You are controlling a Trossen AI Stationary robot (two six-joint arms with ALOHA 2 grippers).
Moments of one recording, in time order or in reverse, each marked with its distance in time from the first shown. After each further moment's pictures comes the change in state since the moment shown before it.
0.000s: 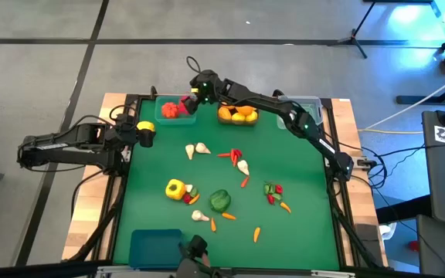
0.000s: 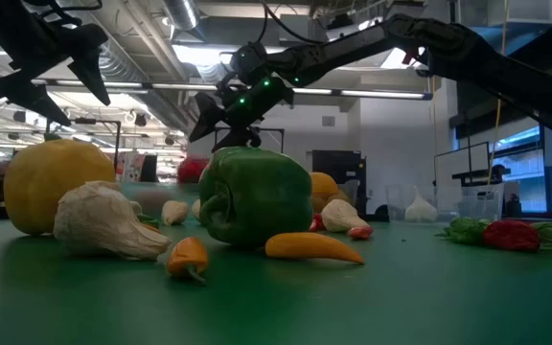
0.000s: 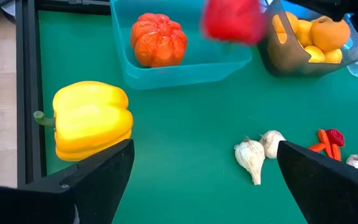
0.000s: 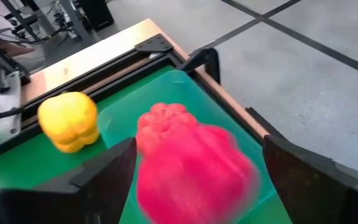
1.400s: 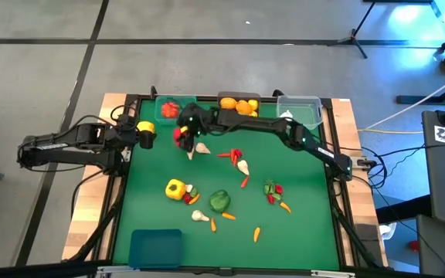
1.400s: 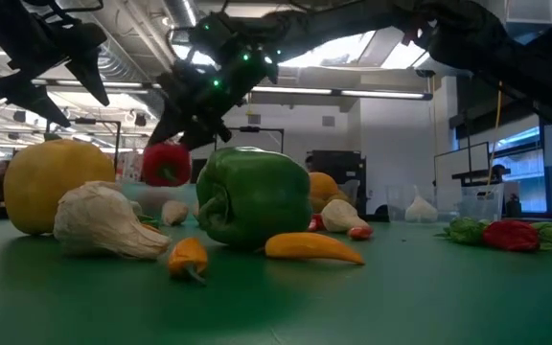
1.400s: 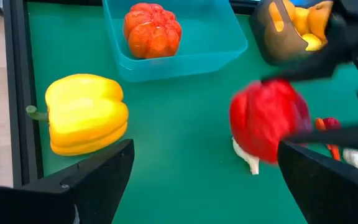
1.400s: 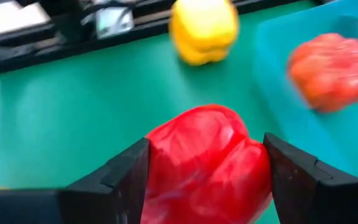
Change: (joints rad) left arm 0.000 0.000 0.000 -0.001 0.039 0.019; right arm 0.221 0.003 0.006 -0.178 -0.032 -0.121
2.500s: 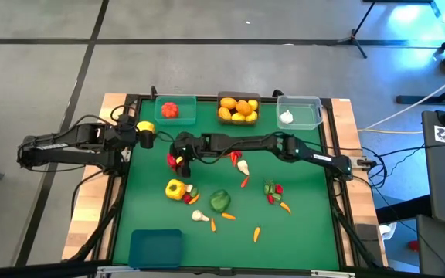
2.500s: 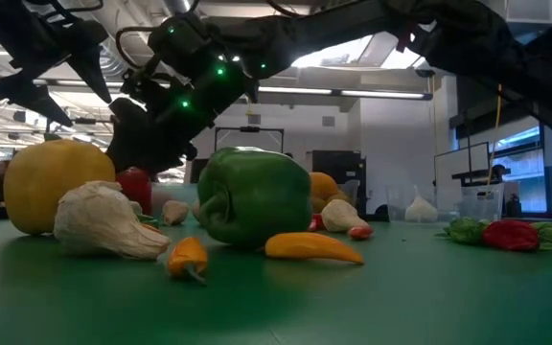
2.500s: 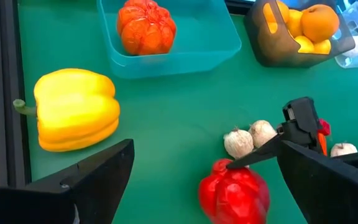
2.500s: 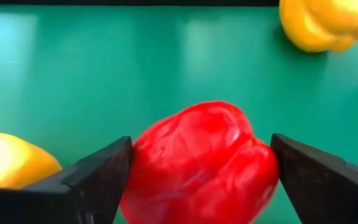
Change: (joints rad) left arm 0.000 0.000 0.000 0.020 0.015 -0.025; right arm 0.141 0.119 -0.025 0.113 0.039 -0.131
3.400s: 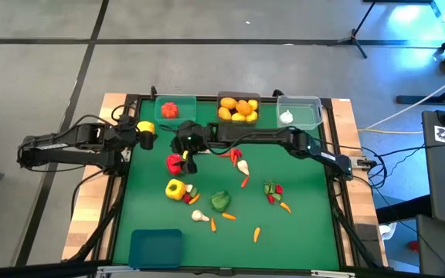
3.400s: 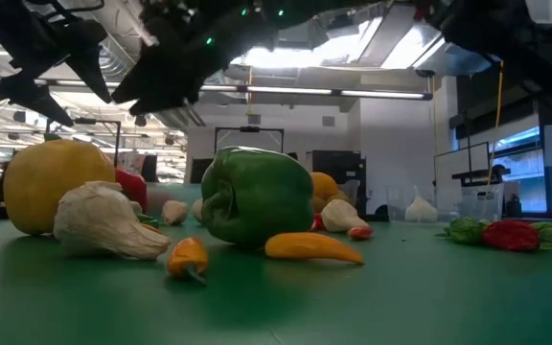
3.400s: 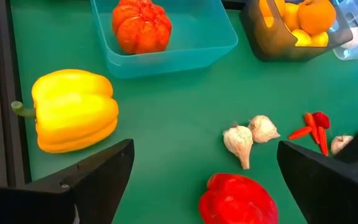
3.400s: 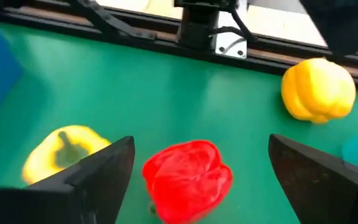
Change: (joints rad) left arm 0.000 -0.001 0.000 0.003 0.016 0.032; right arm 0.001 -0.173 -0.006 -0.072 -0.124 -0.171
